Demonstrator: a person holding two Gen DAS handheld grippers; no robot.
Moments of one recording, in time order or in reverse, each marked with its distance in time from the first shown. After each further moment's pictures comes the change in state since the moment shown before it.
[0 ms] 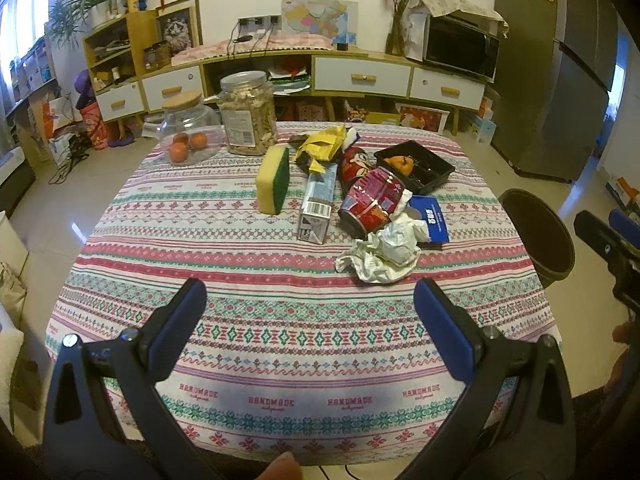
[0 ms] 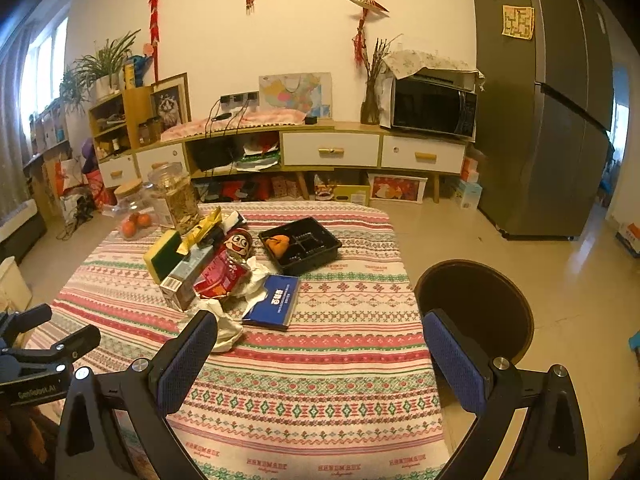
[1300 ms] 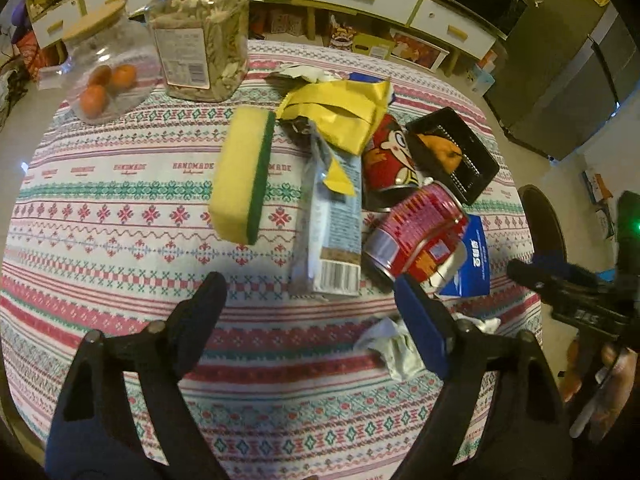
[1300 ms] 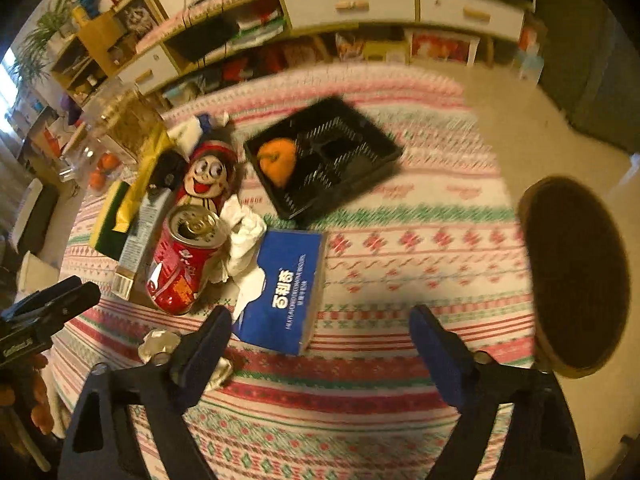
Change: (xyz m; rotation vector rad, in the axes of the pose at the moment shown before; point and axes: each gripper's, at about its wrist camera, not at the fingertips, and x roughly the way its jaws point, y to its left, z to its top) left arm 0.165 0.038 0.087 -0.066 0.388 -0.191; right arm 0.232 0.014 0.025 0.094 0.602 0.187
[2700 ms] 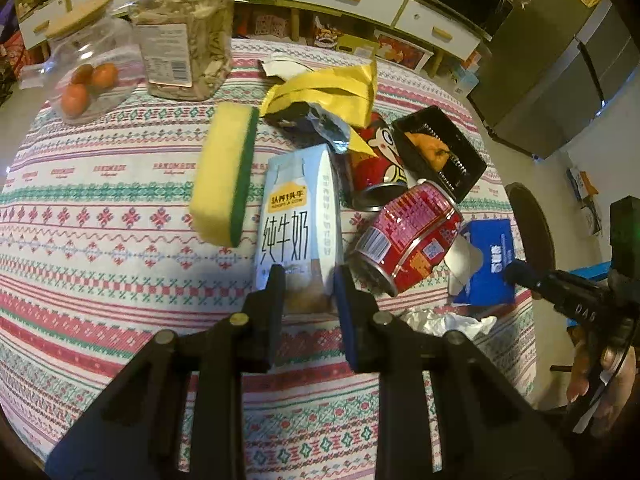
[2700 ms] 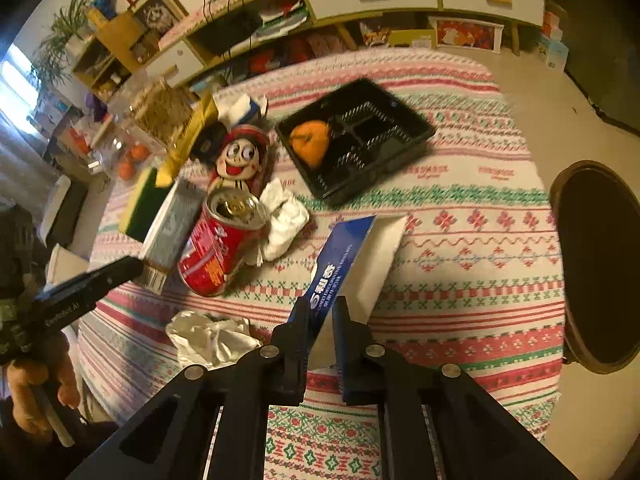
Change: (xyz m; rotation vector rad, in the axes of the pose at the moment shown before) left arm 0.008 0.002 0.001 0.014 -0.013 -0.067; right arm -0.024 -0.012 -0.016 0.003 -0.021 0.124
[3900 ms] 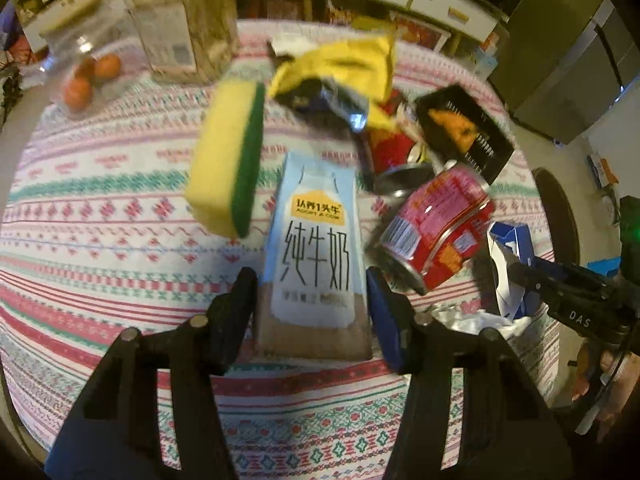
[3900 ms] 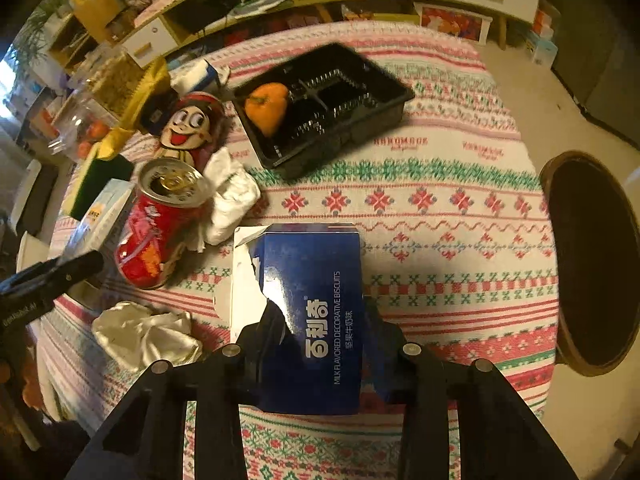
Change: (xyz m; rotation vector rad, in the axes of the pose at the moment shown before) left arm 0.019 -0.016 -0.002 0.020 0.044 0.085; right arm 0.032 -0.004 0.002 -0.035 0.055 -0.131
